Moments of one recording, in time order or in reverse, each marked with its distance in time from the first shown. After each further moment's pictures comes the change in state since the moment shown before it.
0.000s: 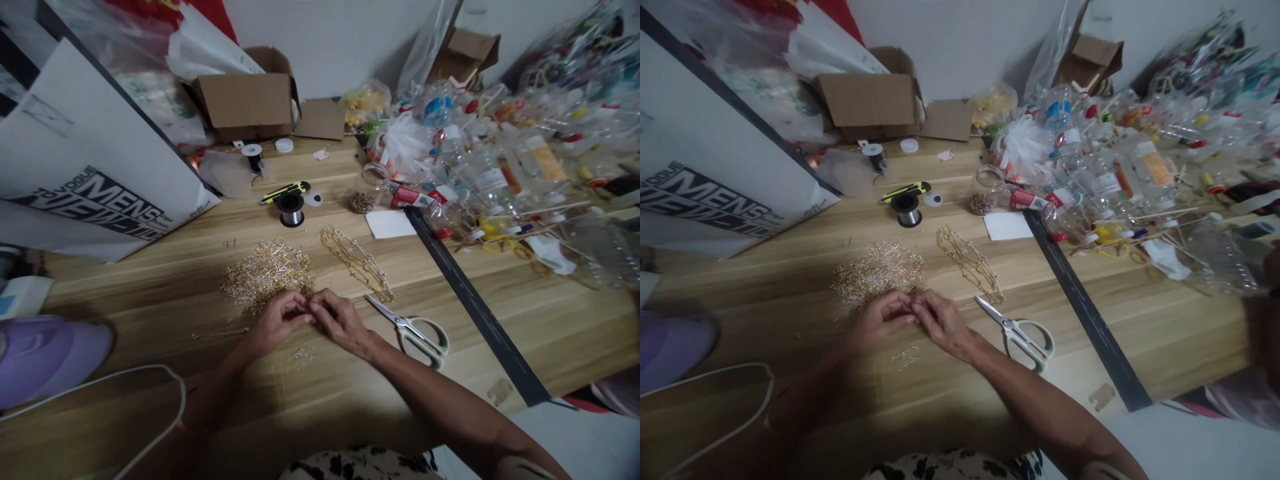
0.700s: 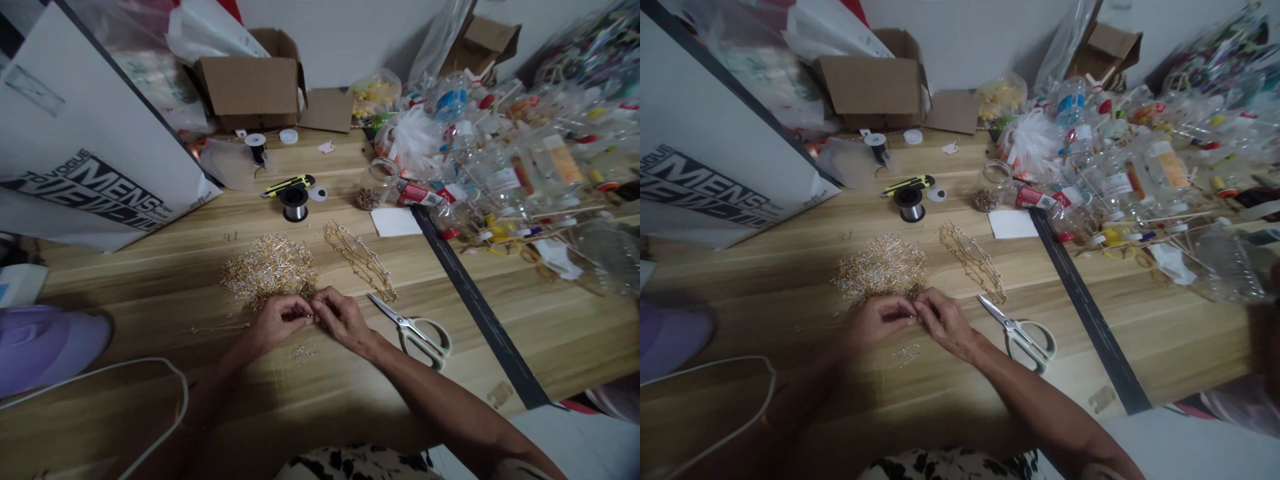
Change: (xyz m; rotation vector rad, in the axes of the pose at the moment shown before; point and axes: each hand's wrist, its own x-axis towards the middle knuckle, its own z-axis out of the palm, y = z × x) left_hand -0.004 0.000 -0.001 0.180 0.028 0.050; right_hand 0.000 -0.001 0.000 -0.013 -0.014 0.039
